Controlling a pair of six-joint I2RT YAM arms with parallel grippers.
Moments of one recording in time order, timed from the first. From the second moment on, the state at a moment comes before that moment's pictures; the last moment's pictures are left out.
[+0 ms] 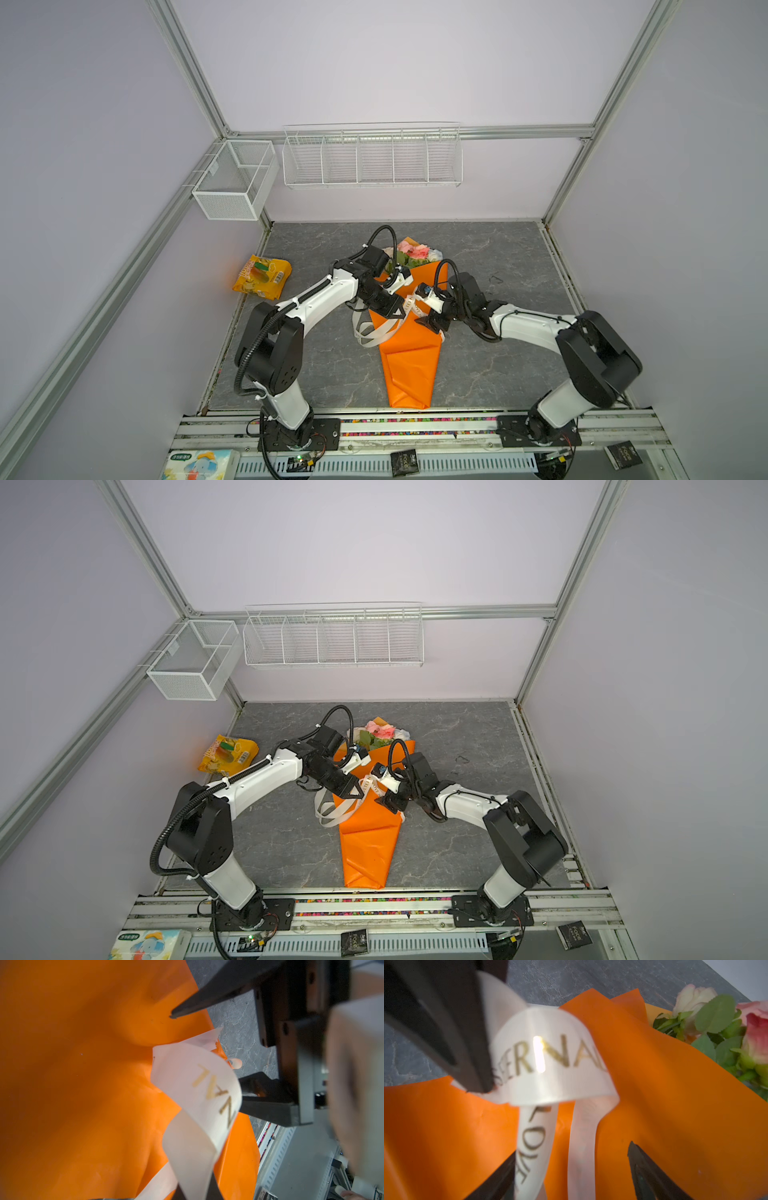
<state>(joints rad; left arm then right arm) -0.59 1.71 1.29 -0.83 0.59 0.09 0.61 1.66 0.83 0.11 -0.41 -0.44</state>
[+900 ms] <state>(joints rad) -0.53 1.75 1.32 -0.83 0.63 0.10 0.59 1.63 0.92 -0.26 -0.87 -0.34</state>
